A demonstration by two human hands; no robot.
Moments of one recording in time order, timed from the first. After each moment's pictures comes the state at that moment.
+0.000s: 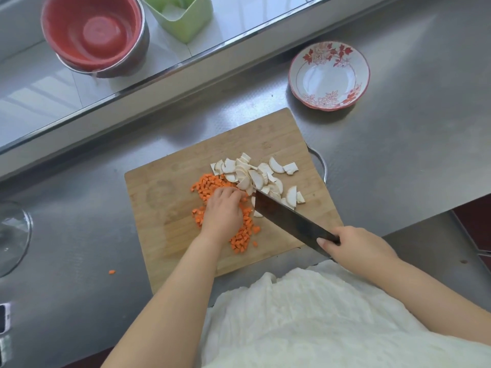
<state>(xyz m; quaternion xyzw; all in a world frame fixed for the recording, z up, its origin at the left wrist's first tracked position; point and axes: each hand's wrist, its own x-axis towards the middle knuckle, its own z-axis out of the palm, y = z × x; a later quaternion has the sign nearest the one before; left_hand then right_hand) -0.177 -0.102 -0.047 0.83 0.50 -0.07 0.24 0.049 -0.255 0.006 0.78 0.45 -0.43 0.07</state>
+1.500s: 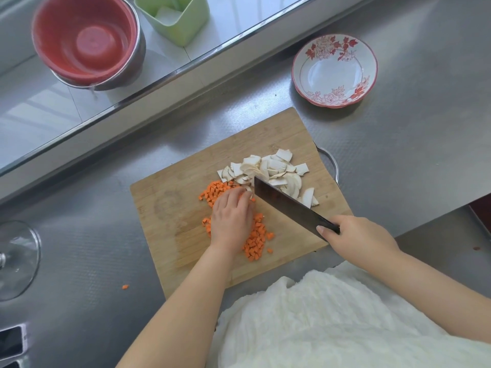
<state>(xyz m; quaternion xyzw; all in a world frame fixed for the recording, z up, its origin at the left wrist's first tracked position) -0.193 -0.096 -0.083 0.88 0.45 0.10 0.07 0.027 -0.219 0.010 0.81 0.42 -0.41 0.05</state>
